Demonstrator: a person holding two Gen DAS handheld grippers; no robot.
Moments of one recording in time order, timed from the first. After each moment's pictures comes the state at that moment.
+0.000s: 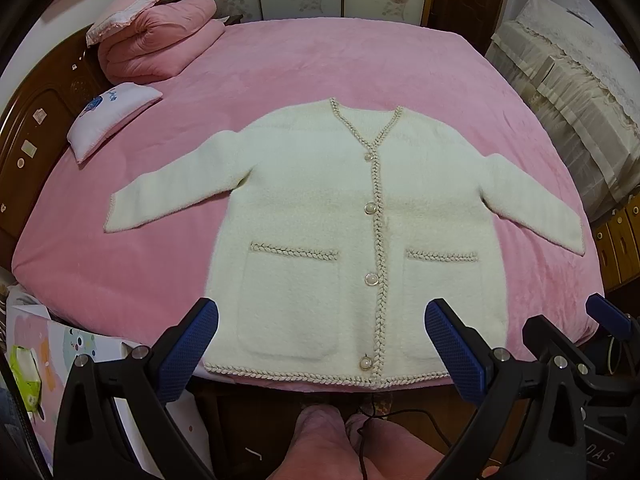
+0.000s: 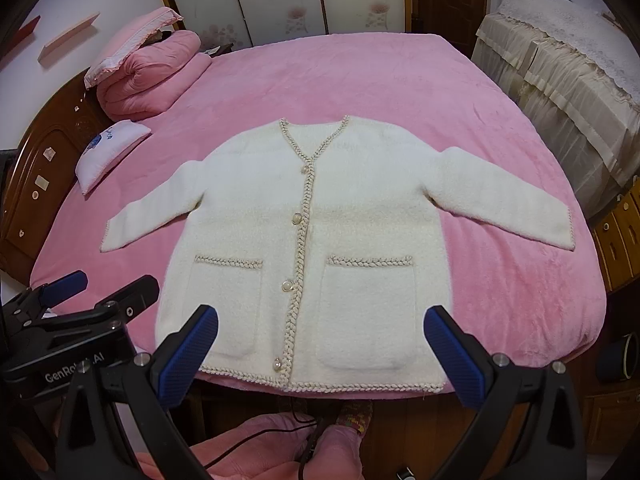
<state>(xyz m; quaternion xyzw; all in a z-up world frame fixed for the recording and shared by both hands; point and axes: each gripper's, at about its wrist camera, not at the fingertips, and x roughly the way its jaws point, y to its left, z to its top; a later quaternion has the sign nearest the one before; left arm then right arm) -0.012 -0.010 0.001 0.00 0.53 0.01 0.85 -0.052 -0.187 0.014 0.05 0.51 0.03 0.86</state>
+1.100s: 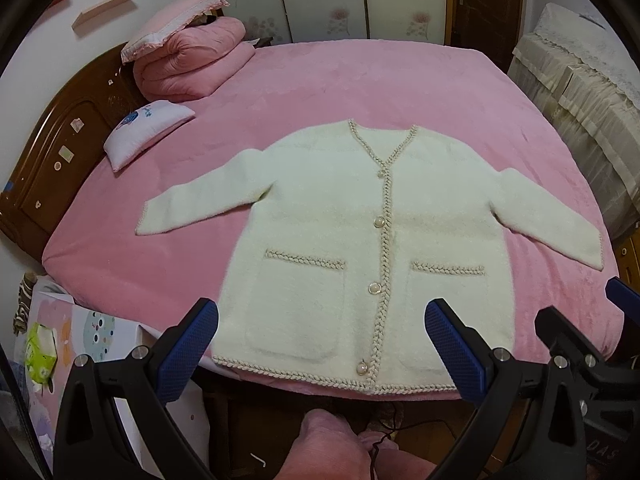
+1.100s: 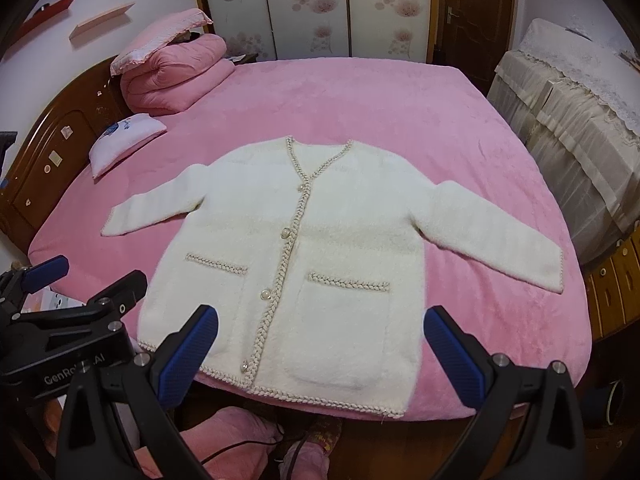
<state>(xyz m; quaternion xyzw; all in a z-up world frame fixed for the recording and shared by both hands) -0.047 -0.058 0.020 0.02 0.49 0.08 0.87 -0.060 -0.226 0.024 0.00 0.47 0.06 0.88</state>
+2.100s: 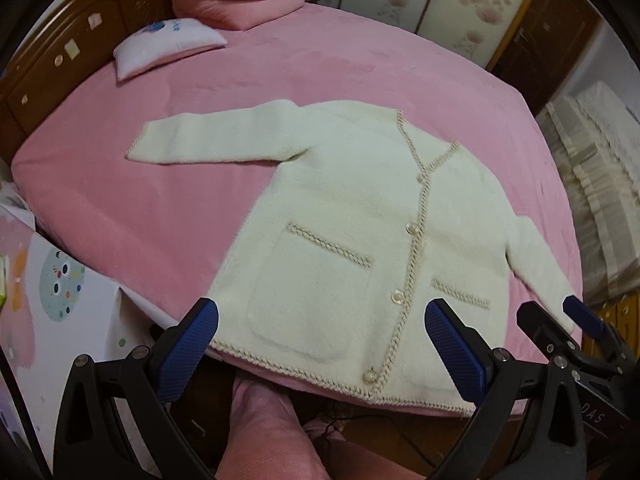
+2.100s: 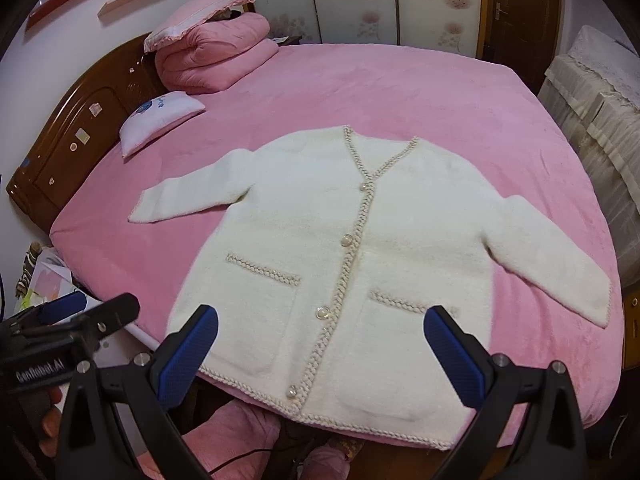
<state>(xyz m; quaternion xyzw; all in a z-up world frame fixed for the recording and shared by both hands) -0.023 0.088 -0.022 -0.16 0.52 0.08 0.83 0.000 -0.143 -0.006 -0.01 0.49 0.13 0.86</state>
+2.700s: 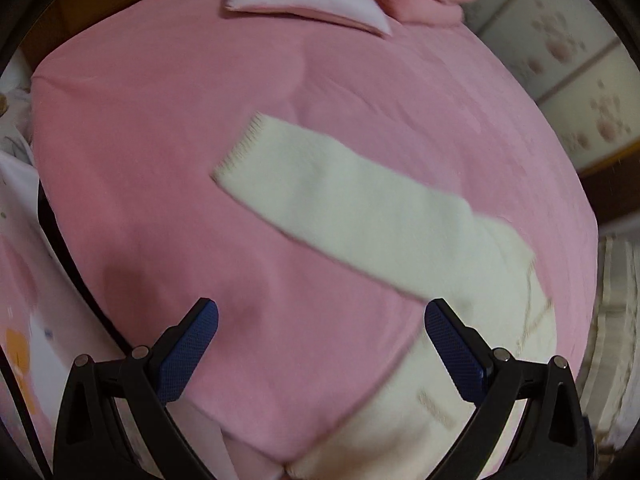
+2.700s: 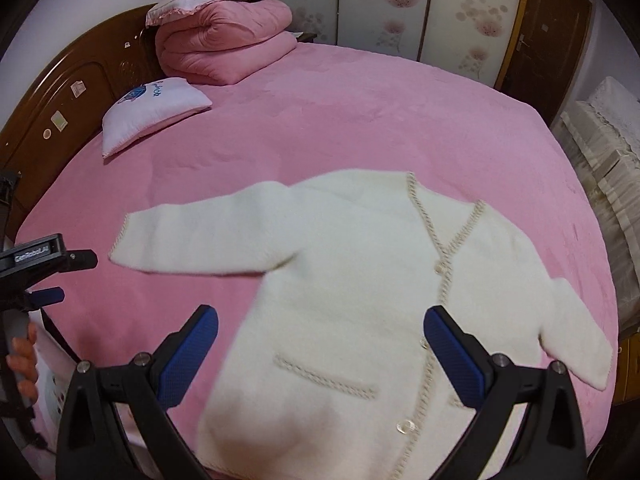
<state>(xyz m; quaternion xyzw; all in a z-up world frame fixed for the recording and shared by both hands) 0.114 0.433 -0.110 -0.33 0.52 0.22 0.76 0.138 0.080 -0.021 -0.08 0.49 0.11 0.86</state>
